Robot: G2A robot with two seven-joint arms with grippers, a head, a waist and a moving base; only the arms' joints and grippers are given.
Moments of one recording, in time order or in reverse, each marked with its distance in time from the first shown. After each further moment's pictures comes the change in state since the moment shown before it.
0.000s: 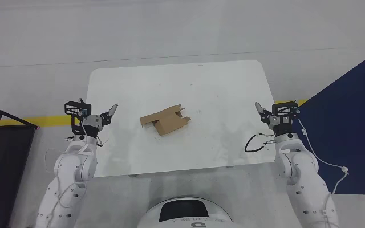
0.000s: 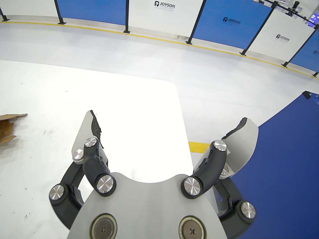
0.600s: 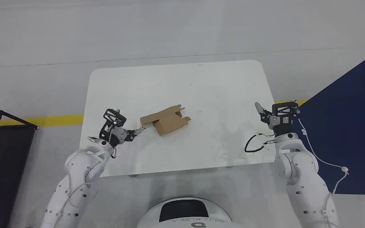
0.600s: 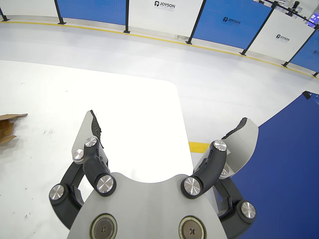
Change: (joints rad) left arm -0.044 0.018 0.114 0.058 0.091 -0.465 -0.184; right arm 0.000 0.000 0.000 0.000 0.000 0.000 0.000
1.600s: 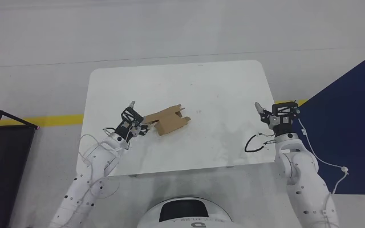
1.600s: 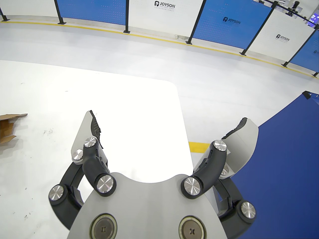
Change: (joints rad) left arm -0.112 -0.006 0.145 0.093 0.236 0.242 0.317; right arm 0.000 0.000 0.000 0.000 0.000 0.000 0.000
